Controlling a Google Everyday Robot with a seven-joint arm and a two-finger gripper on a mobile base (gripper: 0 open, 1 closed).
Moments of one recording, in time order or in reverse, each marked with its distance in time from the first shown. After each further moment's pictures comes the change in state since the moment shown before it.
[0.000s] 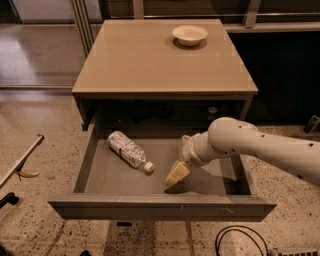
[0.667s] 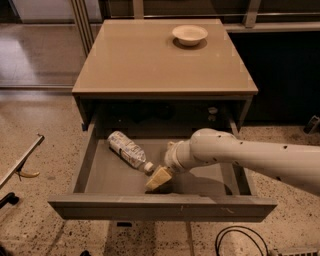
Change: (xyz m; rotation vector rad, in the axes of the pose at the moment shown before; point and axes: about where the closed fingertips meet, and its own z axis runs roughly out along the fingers) arm -0.032 0.030 0.045 -0.018 -0.068 0.072
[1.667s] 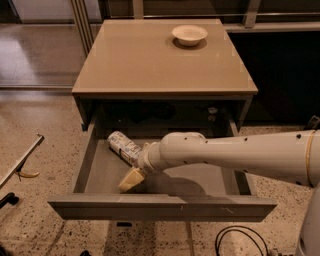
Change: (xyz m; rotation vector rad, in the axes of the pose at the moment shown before) arm -0.058 0.040 0.046 -0.019 -0.036 0.000
